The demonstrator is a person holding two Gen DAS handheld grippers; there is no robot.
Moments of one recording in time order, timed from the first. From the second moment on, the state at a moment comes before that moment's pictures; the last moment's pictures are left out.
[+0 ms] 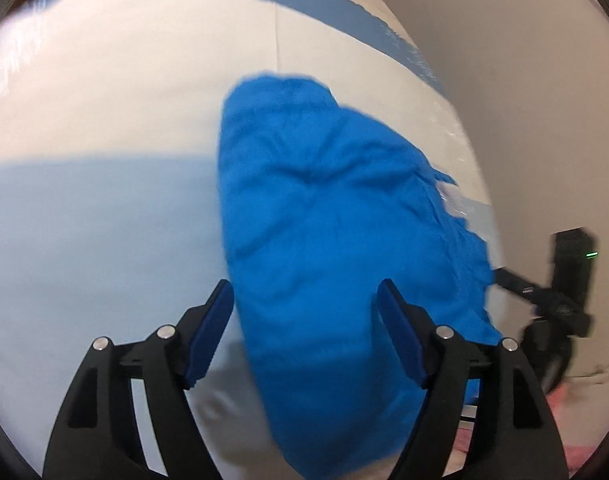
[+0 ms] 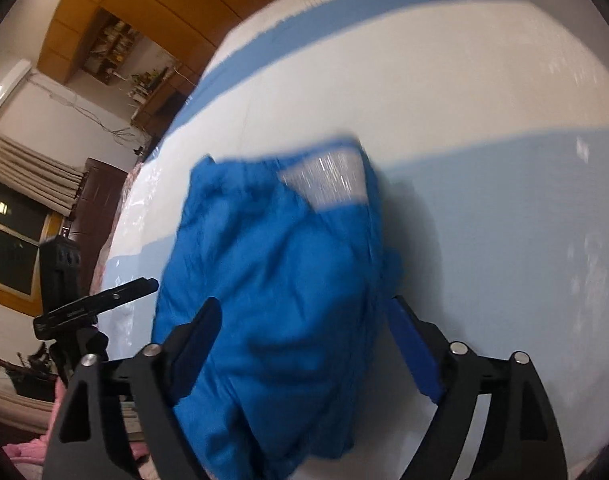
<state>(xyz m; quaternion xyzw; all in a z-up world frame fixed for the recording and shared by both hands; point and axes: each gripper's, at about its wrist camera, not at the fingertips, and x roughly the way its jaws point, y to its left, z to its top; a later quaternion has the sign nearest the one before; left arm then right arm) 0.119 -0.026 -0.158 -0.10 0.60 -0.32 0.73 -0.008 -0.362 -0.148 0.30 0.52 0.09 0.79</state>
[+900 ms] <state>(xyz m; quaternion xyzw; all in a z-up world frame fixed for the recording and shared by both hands) 0.091 -0.044 -0.201 -0.15 0.58 -0.38 0.71 -0.037 -0.358 -0.230 0.46 0.50 0.17 0.72</state>
